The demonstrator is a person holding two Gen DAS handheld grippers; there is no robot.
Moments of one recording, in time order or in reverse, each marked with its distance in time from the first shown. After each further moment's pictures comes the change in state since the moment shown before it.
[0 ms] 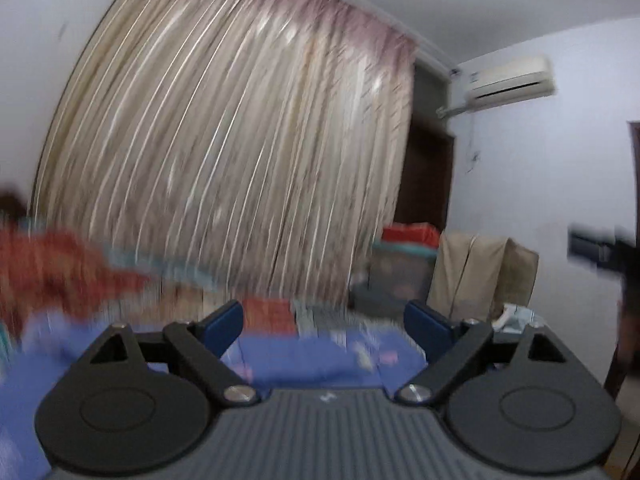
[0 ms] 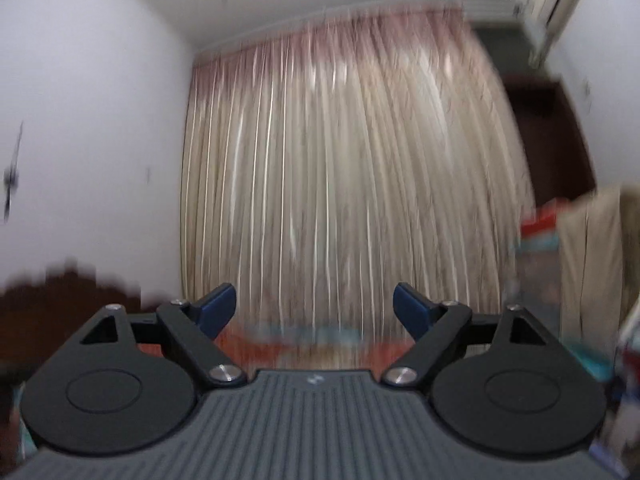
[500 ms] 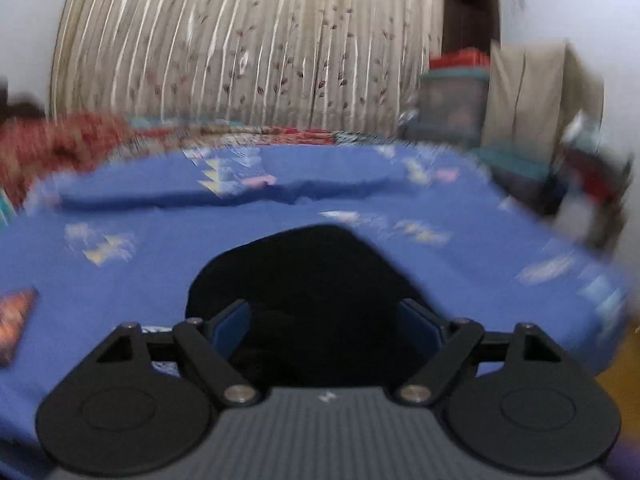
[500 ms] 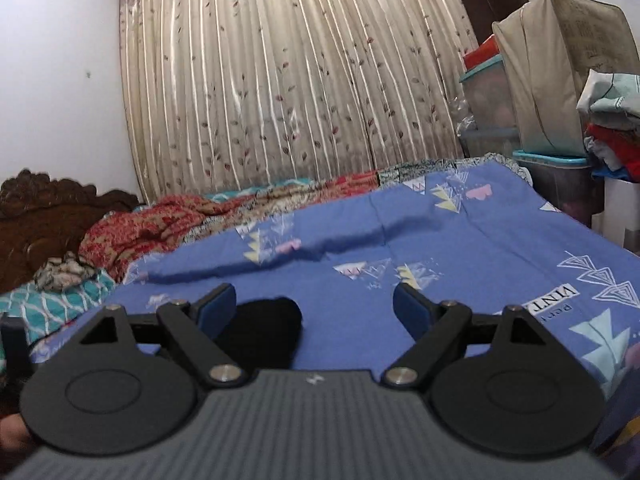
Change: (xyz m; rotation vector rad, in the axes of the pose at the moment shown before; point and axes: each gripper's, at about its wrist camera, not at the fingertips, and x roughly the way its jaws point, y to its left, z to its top) left arm 0.137 -0.037 -0.267 0.203 0.345 0.251; right arm 0.000 -0.003 -0.227 0.136 0.279 -0.151
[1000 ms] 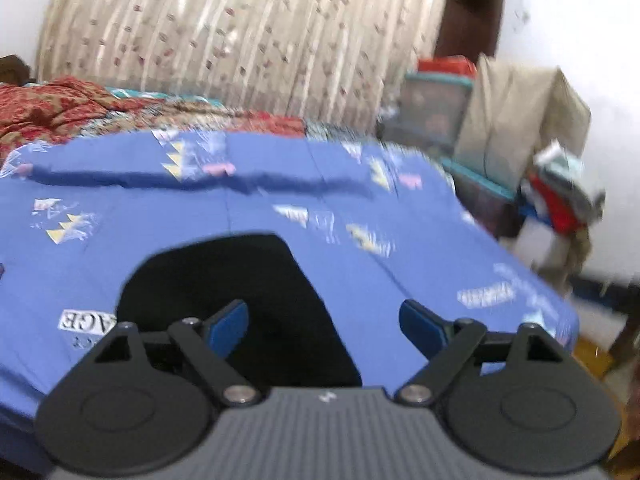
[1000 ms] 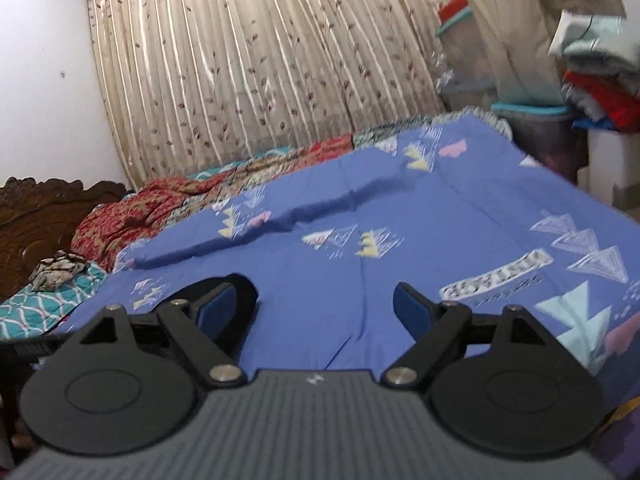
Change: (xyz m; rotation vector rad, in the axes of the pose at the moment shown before) left arm -0.046 -0.015 0.069 -0.208 0.047 -0.151; right arm -0.004 -0.060 -0.035 0.115 0.111 0.005
